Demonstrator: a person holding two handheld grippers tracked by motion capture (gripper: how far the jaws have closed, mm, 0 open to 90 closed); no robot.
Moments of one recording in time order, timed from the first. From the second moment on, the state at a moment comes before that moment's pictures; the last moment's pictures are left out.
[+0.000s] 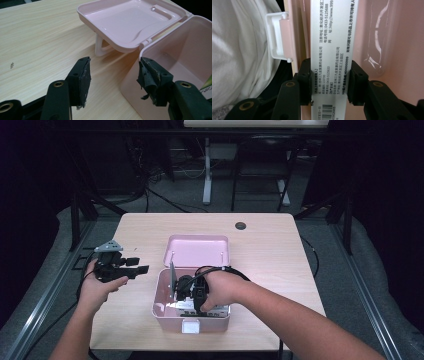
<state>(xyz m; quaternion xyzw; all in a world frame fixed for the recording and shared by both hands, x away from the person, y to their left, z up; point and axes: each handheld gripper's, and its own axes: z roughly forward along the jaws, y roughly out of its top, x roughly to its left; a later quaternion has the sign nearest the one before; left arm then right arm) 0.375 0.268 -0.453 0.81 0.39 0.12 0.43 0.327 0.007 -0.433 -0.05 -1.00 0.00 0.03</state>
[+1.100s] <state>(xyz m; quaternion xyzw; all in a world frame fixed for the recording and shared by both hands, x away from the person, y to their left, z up) 0.376 0.269 -0.454 0.81 0.39 0.11 0.42 0.337 -0.001 -0.463 -0.06 -1.00 -0.02 0.06</state>
